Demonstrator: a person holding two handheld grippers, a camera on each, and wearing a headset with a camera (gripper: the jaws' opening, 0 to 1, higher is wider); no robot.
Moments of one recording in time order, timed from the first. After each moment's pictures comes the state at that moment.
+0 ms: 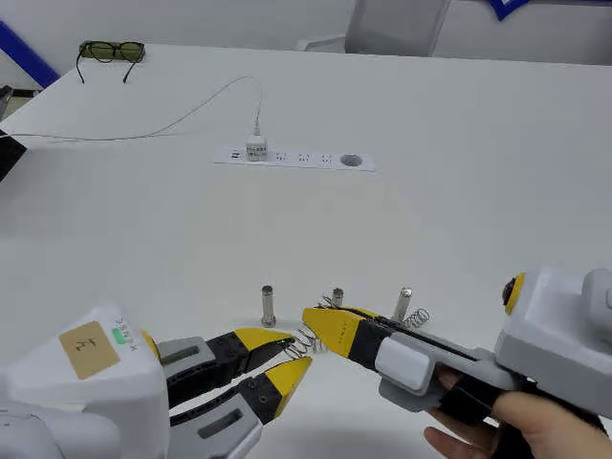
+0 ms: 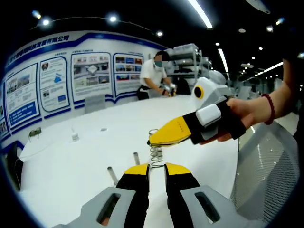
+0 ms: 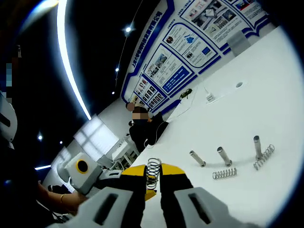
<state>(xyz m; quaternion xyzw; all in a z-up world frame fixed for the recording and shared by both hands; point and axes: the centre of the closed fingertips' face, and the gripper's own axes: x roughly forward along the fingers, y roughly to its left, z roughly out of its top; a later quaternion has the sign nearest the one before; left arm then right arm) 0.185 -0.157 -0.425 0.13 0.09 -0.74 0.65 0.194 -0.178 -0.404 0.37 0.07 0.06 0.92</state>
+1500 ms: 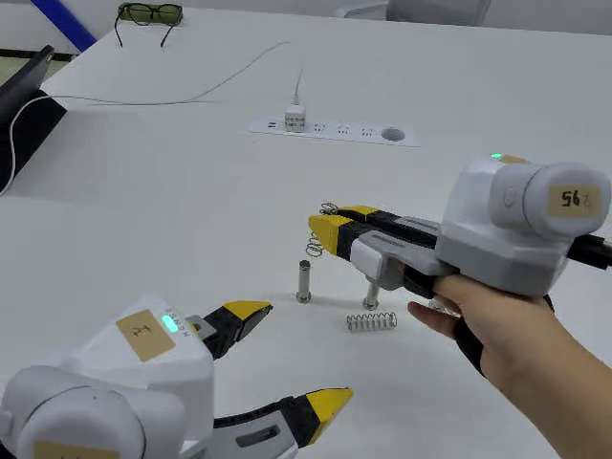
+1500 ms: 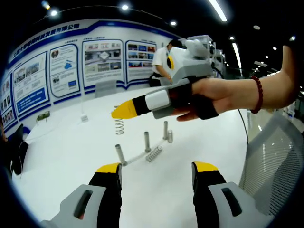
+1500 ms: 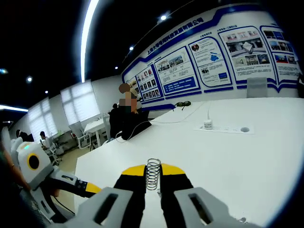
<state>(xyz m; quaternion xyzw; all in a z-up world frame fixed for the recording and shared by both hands) 0.204 -0.142 -0.459 0.15 0.14 -0.70 0.69 0.281 -0.219 -0.420 0.13 0.12 0.02 0.98</state>
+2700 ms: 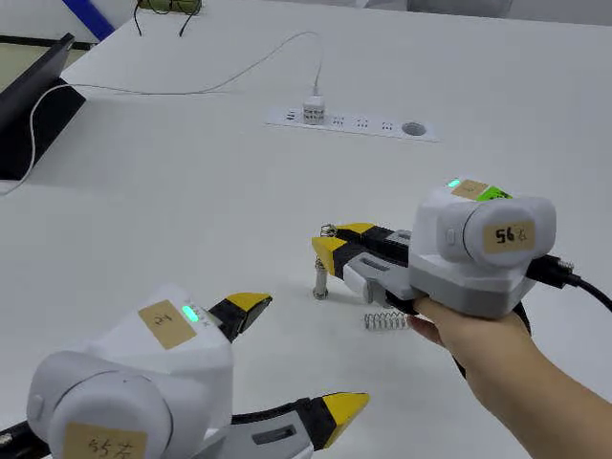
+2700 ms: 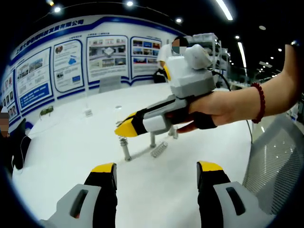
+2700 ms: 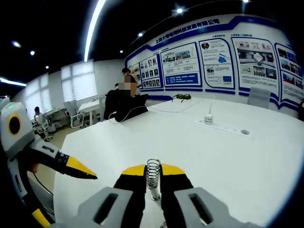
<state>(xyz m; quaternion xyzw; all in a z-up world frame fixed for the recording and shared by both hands) 0.214 -0.139 -0.466 0.15 0.16 -0.68 0.70 0.293 -0.214 -0.462 0.05 0.16 0.02 0.98</state>
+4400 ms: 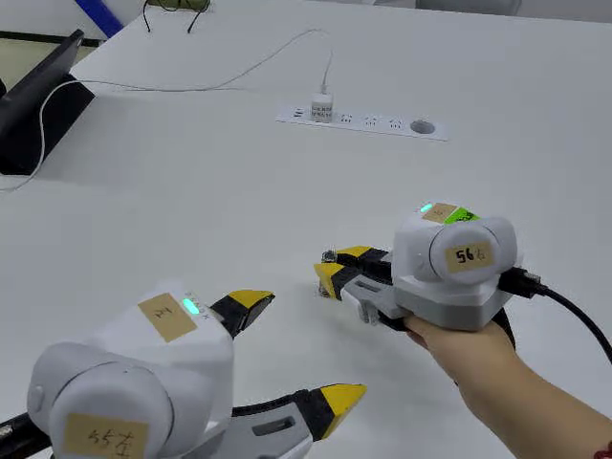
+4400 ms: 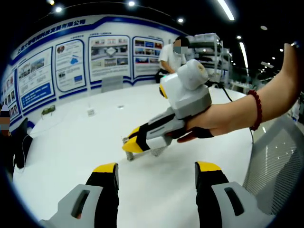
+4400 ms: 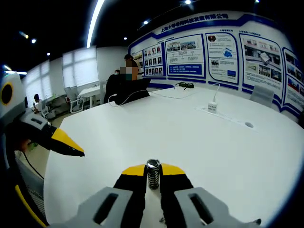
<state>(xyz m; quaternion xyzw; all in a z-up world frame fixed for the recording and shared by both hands) 0.219 -0.137 -0.465 0.15 0.16 -0.67 0.71 0.294 -0.210 -0.501 0.02 0.22 0.03 0.98</state>
